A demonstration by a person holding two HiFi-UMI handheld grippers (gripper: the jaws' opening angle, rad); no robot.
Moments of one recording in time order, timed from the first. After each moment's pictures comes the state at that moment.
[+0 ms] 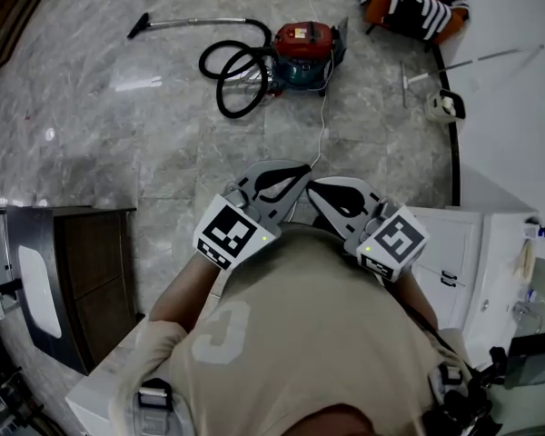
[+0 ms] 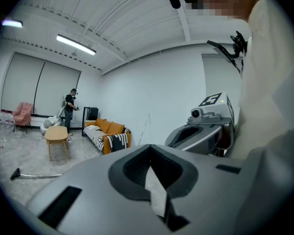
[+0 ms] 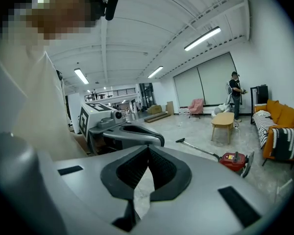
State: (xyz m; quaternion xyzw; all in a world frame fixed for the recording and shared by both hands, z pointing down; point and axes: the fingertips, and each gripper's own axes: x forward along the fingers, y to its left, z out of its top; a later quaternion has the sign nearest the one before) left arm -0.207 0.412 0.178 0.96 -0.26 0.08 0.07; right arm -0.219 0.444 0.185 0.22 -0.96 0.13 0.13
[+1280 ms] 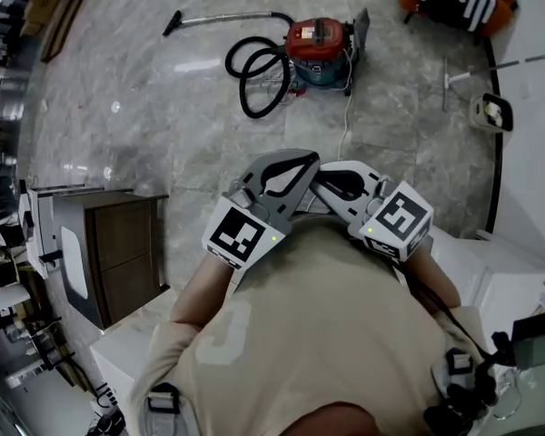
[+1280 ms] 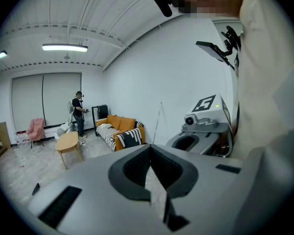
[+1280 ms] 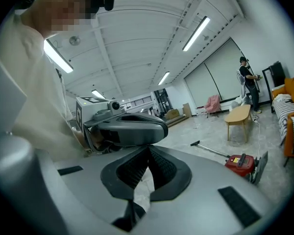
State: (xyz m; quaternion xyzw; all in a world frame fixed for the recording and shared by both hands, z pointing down) left arm 0.021 0.247 0.182 0.92 -0.34 0.19 0.02; right arm -0.005 0.283 0.206 0.09 -0.98 0.18 0.06
